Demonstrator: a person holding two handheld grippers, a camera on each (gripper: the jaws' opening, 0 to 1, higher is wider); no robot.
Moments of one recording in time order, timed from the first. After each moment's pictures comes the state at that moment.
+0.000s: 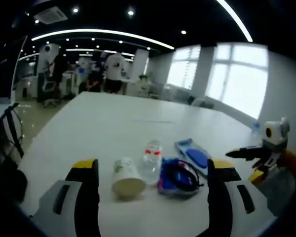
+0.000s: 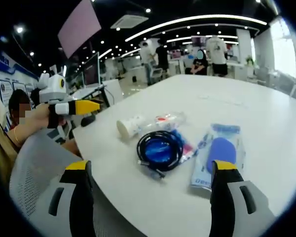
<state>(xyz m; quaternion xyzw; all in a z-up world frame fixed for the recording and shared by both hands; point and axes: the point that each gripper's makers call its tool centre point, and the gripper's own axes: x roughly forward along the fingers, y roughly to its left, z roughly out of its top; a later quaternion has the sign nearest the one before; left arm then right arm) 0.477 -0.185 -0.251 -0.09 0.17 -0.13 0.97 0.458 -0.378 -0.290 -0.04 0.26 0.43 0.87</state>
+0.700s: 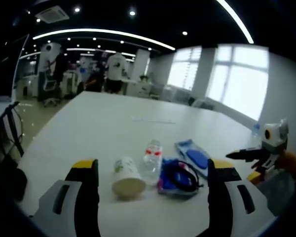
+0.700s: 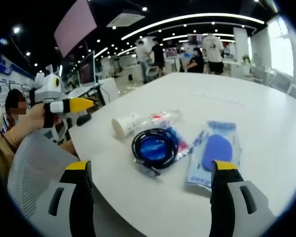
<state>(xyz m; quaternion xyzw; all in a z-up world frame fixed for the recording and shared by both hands) 0.476 -0.184 -0.250 -0.10 0.17 -0.13 0.97 0.462 -0.385 -0.295 -0.04 0.26 0.41 0.87</state>
